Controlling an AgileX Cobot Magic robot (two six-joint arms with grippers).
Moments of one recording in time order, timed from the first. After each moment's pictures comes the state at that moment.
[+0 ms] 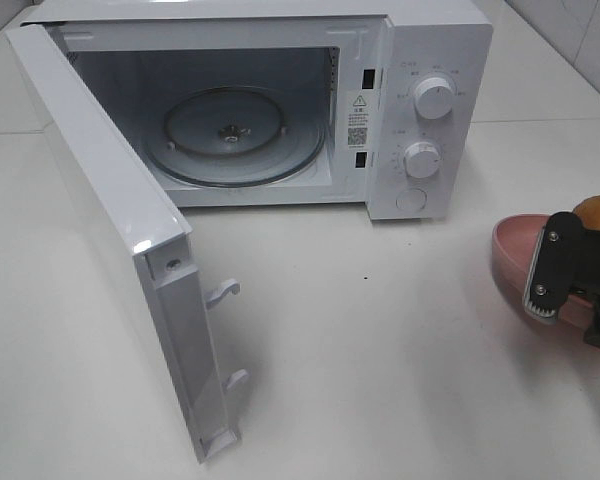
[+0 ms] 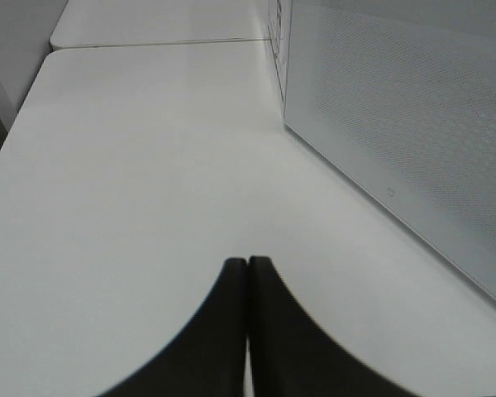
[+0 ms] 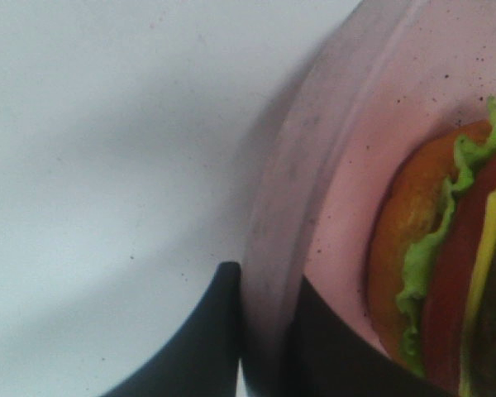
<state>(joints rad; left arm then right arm) -0.10 0.00 -0.50 0.02 1.05 0.00 0.21 1.49 -0.49 -0.59 0.30 -0.45</state>
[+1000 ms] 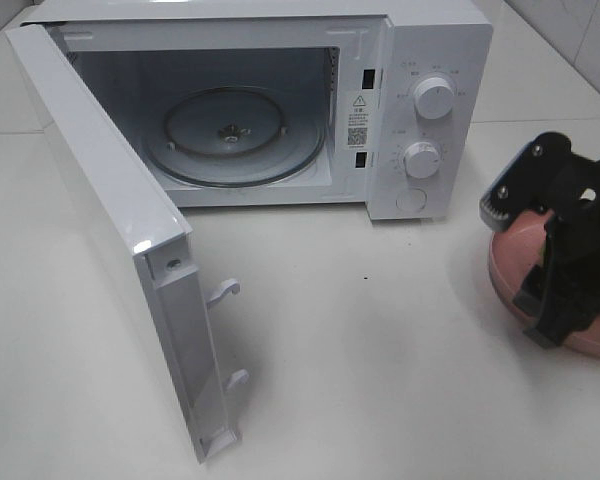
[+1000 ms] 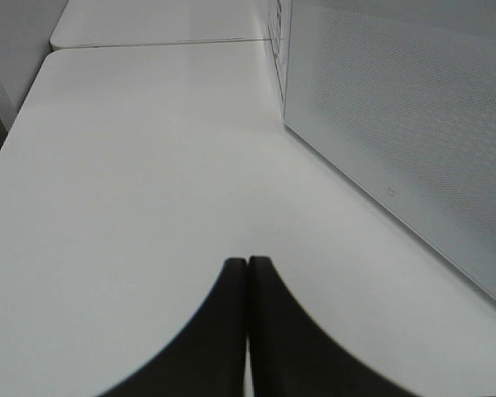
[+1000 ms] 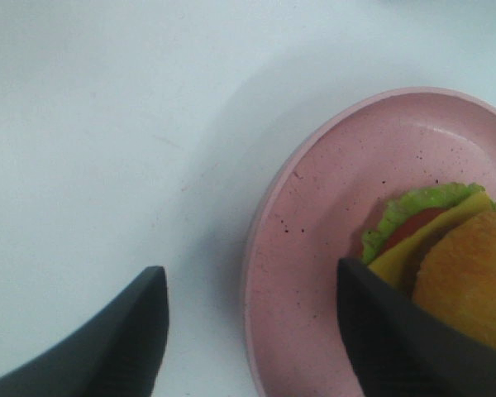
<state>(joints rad) -0.10 0.00 -0.50 0.02 1.05 0.00 0.33 1.41 -0.61 -0.33 0.35 -0.27</state>
